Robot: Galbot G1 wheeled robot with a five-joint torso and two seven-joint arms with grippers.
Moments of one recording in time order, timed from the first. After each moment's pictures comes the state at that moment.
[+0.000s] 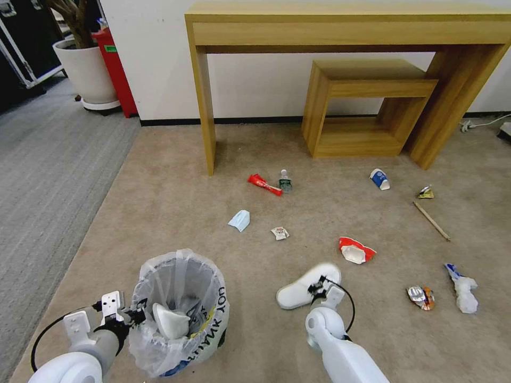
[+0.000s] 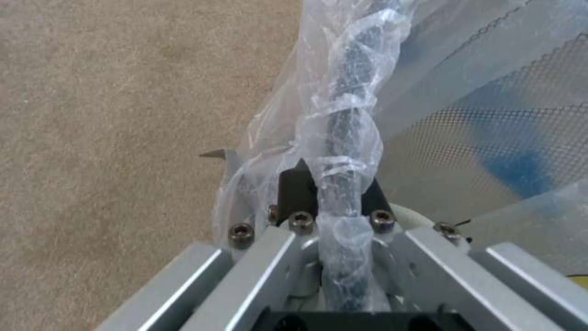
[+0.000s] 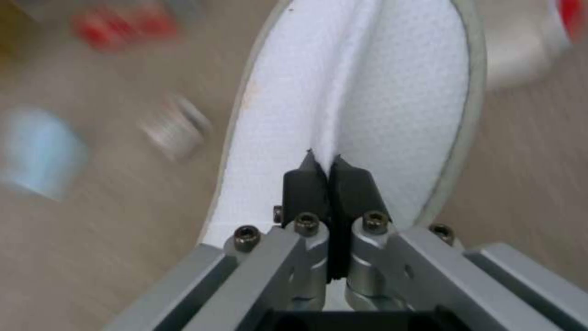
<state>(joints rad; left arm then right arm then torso) 1.69 -1.25 -0.77 -2.20 -0.79 0.69 -0.28 -1.08 1.37 0.18 1.37 0.70 0.08 0.47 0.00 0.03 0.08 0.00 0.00</state>
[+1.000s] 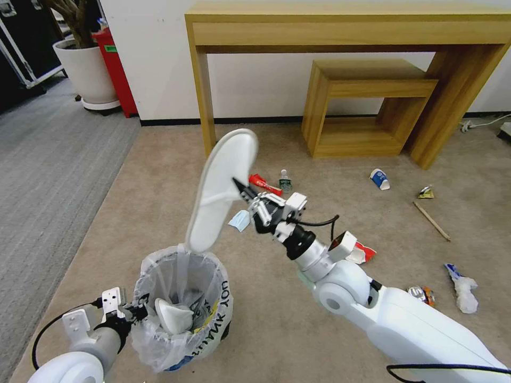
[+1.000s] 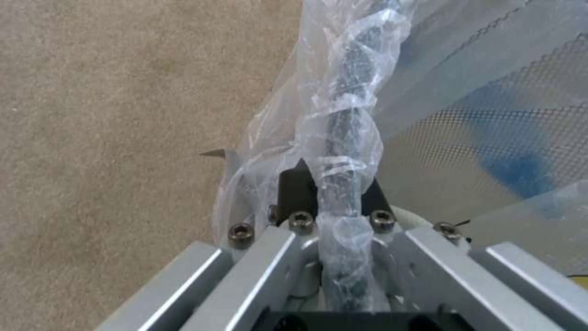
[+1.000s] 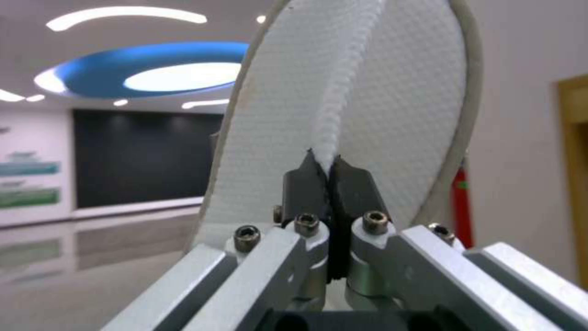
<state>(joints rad) 1.69 -1.30 -0.77 -2.25 -0.78 0.70 -0.29 -0.65 0.88 -0.39 1.94 0.86 0.44 -0.17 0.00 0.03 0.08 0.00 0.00</state>
